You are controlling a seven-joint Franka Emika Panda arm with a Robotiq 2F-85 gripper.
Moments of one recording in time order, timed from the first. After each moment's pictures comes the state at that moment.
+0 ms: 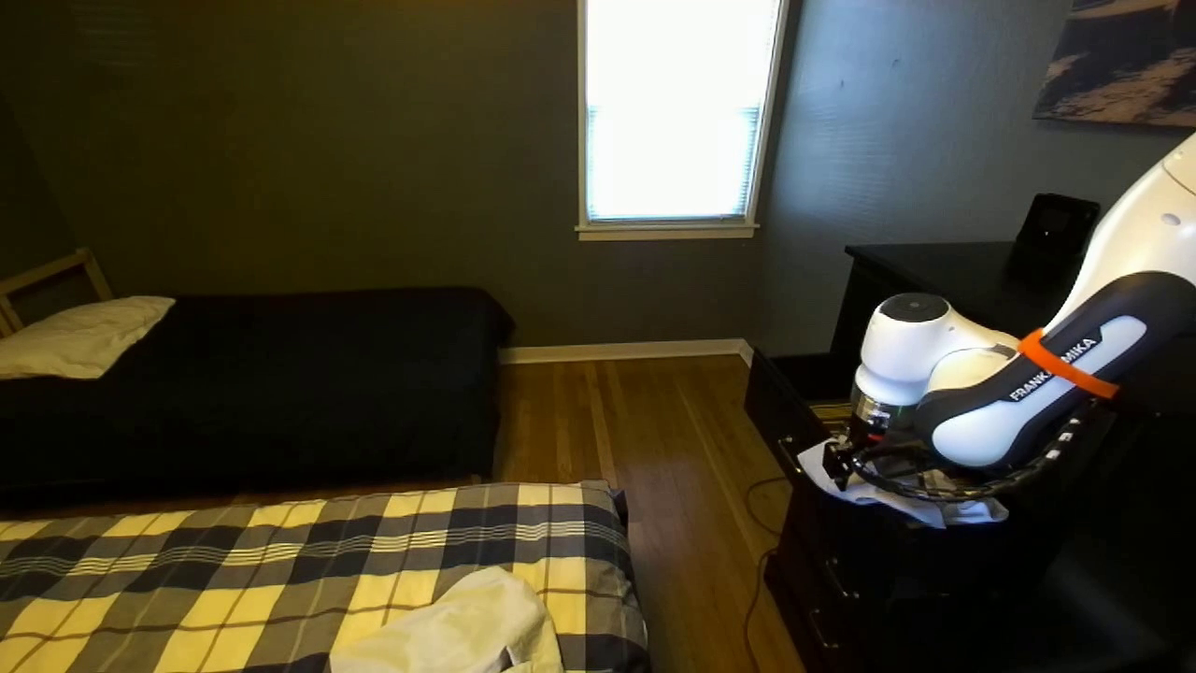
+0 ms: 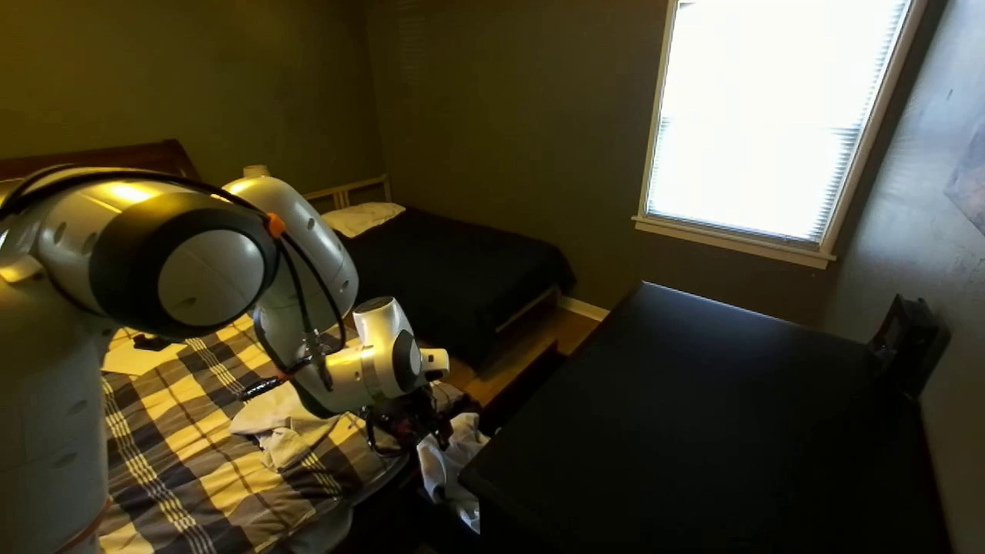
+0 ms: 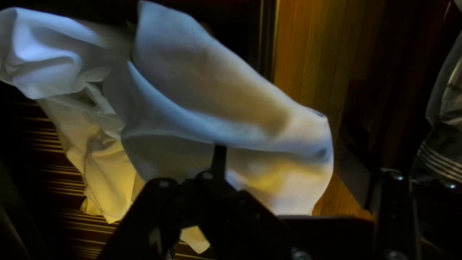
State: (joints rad) arm -0.02 0.27 0.21 -2.41 -0.71 2.73 0.77
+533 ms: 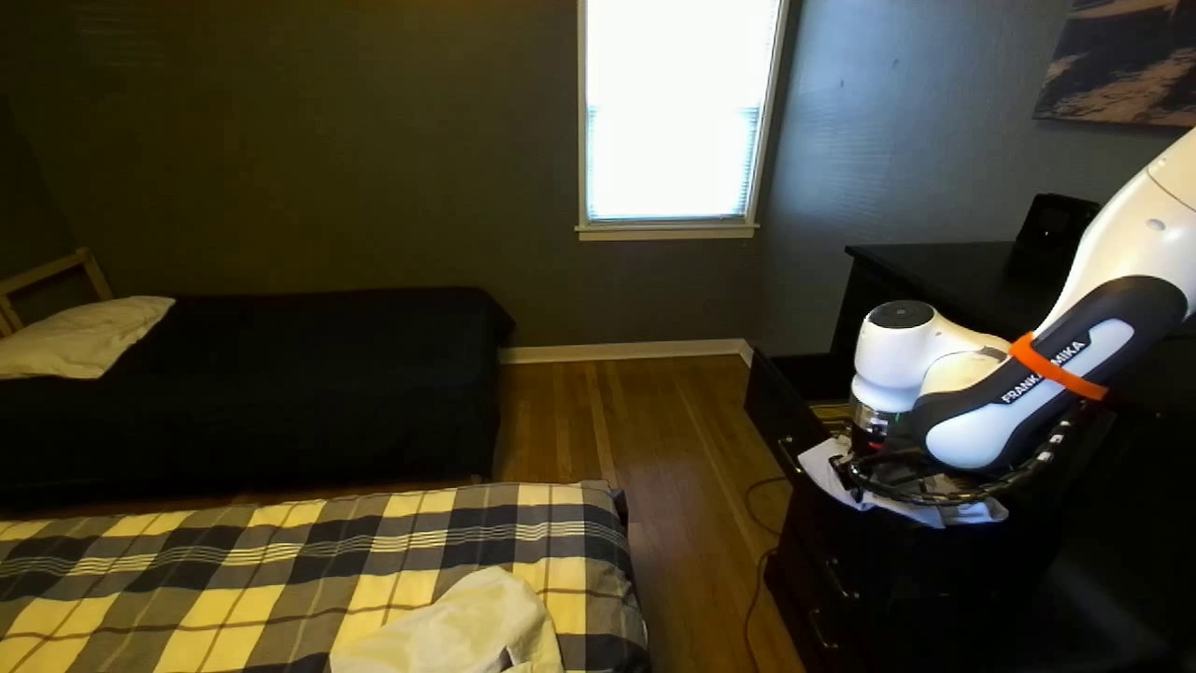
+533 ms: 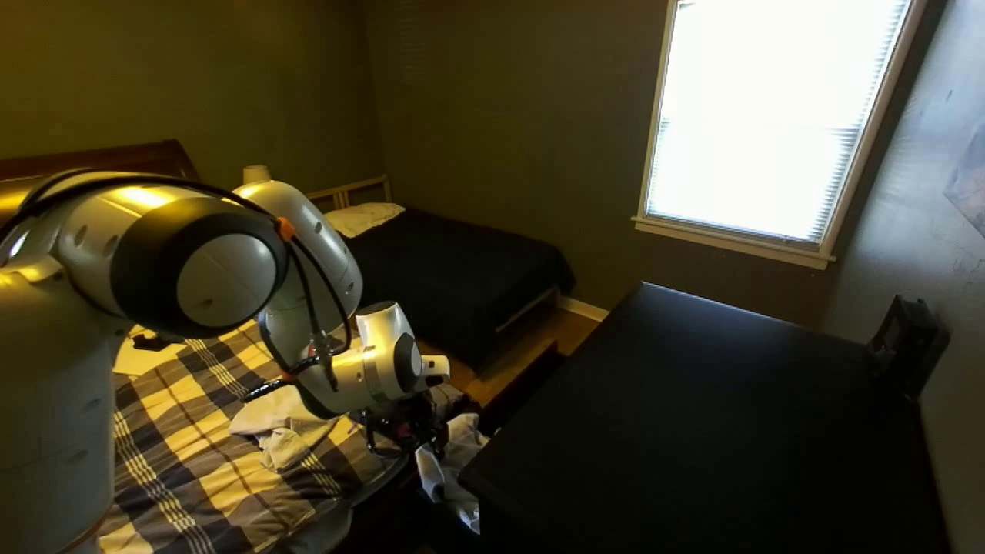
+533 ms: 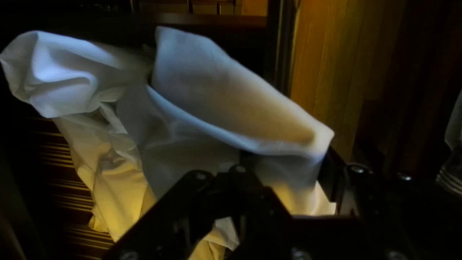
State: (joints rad) arm -0.02 0.30 0.21 -2.39 -0.71 2.66 0.77
